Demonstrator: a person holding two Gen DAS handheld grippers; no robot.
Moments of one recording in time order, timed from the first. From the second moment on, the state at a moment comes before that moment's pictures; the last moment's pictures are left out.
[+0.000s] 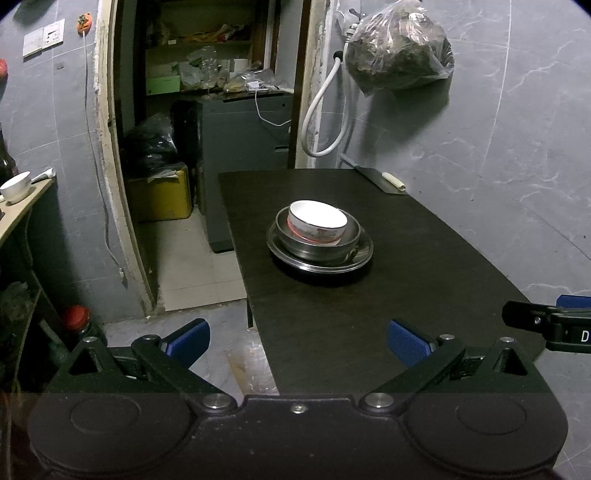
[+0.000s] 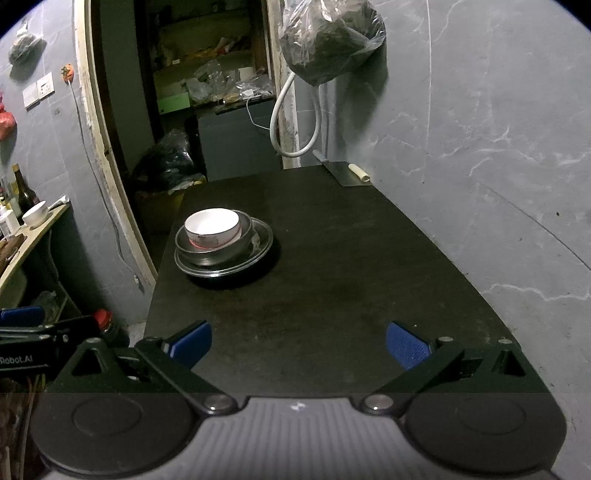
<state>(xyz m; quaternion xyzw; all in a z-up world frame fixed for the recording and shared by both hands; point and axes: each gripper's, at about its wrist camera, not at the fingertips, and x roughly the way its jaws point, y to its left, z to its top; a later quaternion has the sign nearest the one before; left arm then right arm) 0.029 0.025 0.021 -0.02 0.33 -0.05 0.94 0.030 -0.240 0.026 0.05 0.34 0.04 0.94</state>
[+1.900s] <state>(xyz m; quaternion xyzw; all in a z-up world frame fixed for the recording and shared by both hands) 0.031 0.025 0.018 -0.02 0.34 -0.04 0.94 0.036 -0.243 0.020 0.05 0.35 0.04 0.93</state>
